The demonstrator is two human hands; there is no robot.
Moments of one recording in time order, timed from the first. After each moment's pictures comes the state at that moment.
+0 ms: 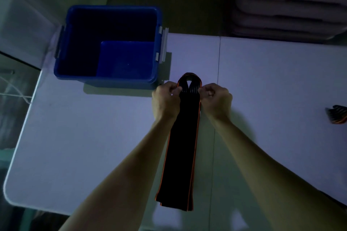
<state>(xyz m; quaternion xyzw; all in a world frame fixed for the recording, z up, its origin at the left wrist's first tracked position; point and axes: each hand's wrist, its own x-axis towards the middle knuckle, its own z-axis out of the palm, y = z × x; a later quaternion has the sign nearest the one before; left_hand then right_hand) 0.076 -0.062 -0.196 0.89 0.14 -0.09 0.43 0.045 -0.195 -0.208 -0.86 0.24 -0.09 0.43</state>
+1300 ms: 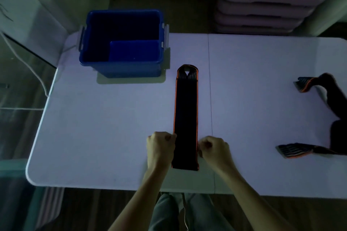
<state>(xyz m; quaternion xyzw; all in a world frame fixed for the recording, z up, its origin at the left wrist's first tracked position) -0.115 0.021 -0.176 0.89 0.10 -0.18 0.40 -0.172 -0.146 -0.181 -0.87 0.23 0.15 0.42</state>
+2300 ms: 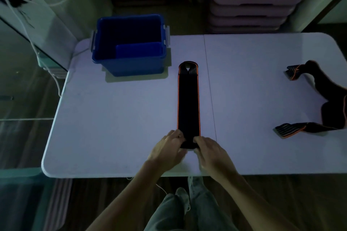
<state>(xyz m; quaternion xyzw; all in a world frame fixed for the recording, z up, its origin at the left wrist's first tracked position) -0.148 0.057 -0.171 0.90 -0.31 -0.24 0.22 -0.236 -0.109 -0.187 -0.96 -0.03 0.03 0.28</state>
